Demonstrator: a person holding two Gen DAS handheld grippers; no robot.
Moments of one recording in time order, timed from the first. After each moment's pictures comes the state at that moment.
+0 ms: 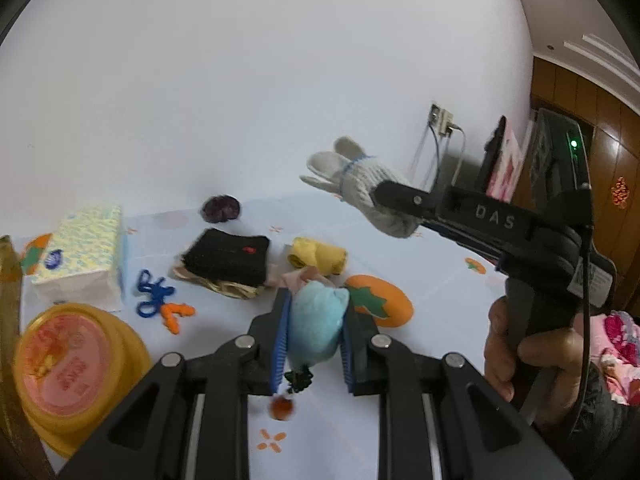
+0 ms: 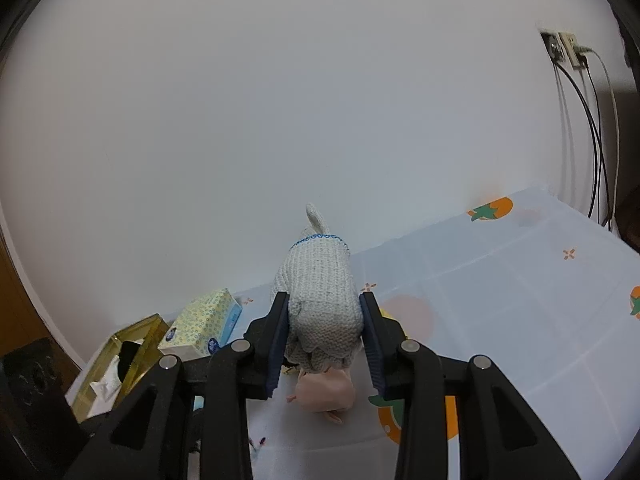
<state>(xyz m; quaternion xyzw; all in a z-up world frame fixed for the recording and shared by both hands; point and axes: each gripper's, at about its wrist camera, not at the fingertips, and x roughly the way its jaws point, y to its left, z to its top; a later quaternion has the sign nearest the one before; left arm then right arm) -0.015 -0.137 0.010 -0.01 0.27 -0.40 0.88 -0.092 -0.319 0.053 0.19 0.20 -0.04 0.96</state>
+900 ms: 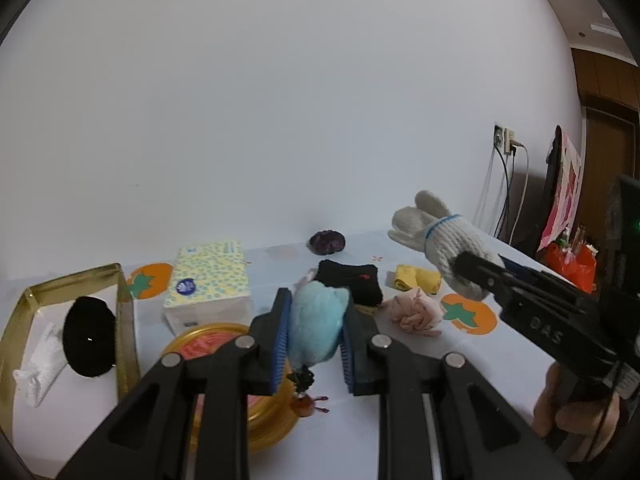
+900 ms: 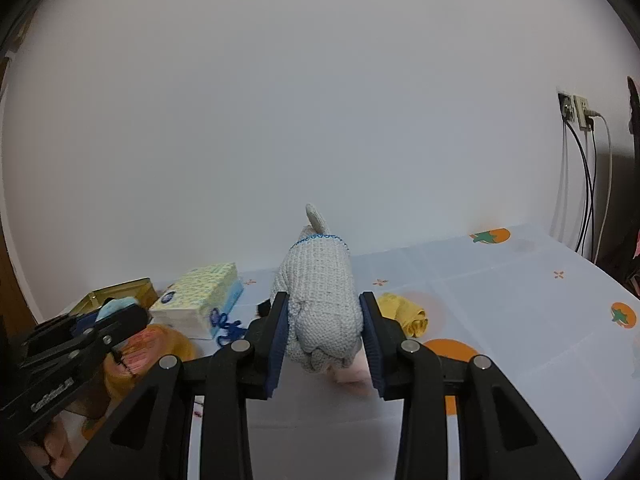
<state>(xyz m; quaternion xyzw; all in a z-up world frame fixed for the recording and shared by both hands) -0.016 -0.073 0.030 0.03 0.21 -0.27 0.94 -0.115 -0.241 0.041 0.09 0.18 -0.07 0.98</state>
